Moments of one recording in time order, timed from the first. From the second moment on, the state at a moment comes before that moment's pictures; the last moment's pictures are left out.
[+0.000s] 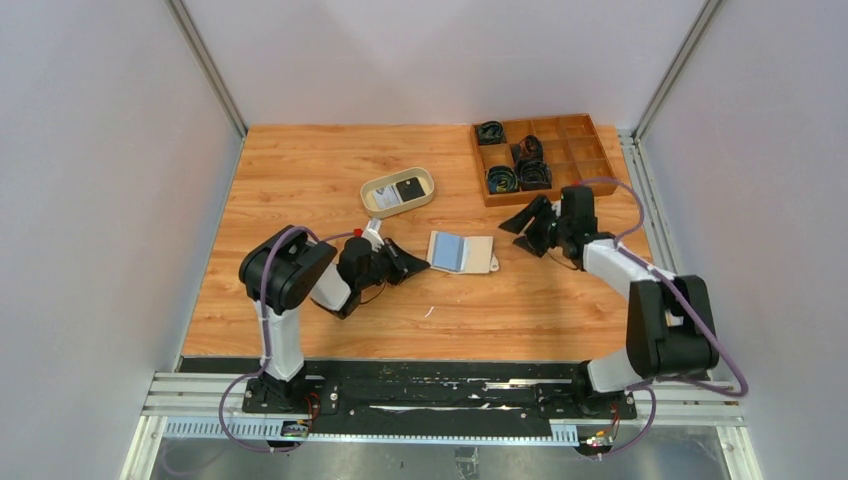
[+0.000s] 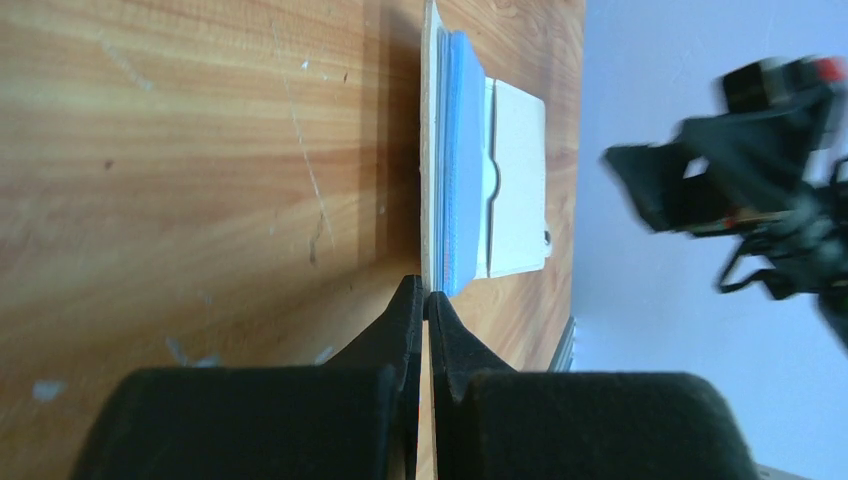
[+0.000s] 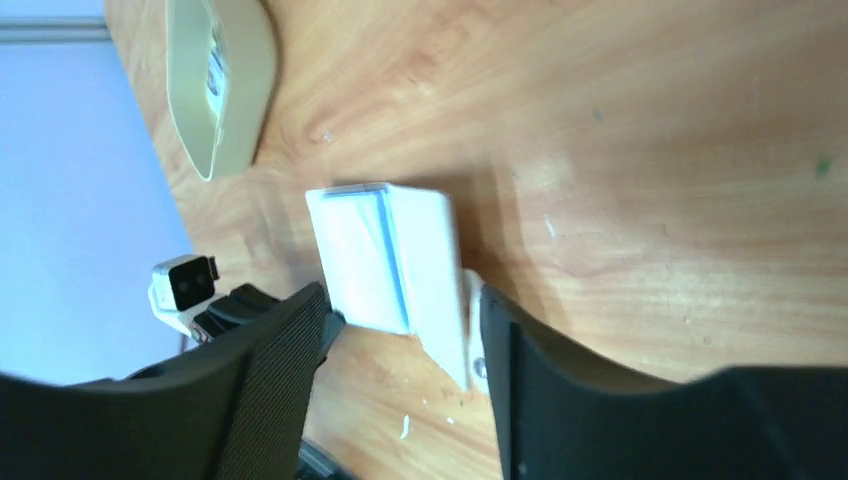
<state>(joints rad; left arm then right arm) -0.50 1.96 0.47 1.17 0.38 -1.15 0.12 1.49 0.72 0.06 -0.42 0.92</state>
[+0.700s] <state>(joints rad) -0.58 1.87 0.26 1.30 0.14 -1.24 0.77 1.93 1.54 -0.65 0.23 0.35</state>
